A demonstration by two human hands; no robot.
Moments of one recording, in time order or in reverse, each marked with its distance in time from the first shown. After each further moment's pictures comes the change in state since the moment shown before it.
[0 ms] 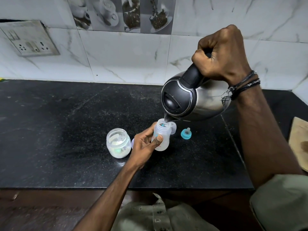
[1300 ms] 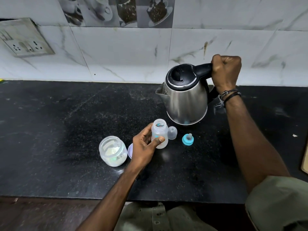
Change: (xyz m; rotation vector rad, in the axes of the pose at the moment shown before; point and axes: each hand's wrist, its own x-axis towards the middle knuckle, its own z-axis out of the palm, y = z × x) left_hand 0.046 -0.037 0.004 0.168 0.274 -0.062; right_hand -0.030 0.127 0.112 0.415 0.258 0.754
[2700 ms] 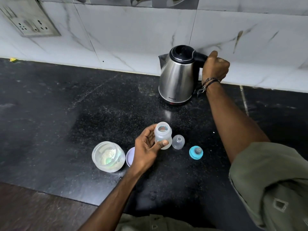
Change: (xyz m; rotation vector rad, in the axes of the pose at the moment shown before) left_hand 0.043 -0.037 0.007 -0.022 0.155 -0.139; right_hand 0.060 0.083 0.156 -0.046 0.145 0.573
